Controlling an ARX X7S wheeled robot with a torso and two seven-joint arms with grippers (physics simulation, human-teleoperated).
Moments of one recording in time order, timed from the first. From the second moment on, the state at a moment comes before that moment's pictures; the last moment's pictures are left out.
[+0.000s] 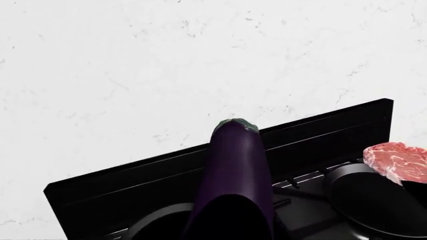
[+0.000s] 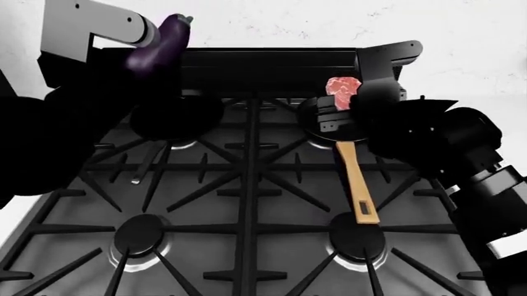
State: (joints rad) left arm -1.51 -0.92 1.13 0.25 -1.50 -0.50 -0.62; right arm 1.36 0.41 -0.90 0.51 1.10 0.77 0.52
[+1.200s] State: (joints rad) left arm -1.52 -0.81 1.17 0.06 -1.48 -0.57 -0.57; right arm 1.33 0.52 -0.79 0.26 1.16 0.75 0.64
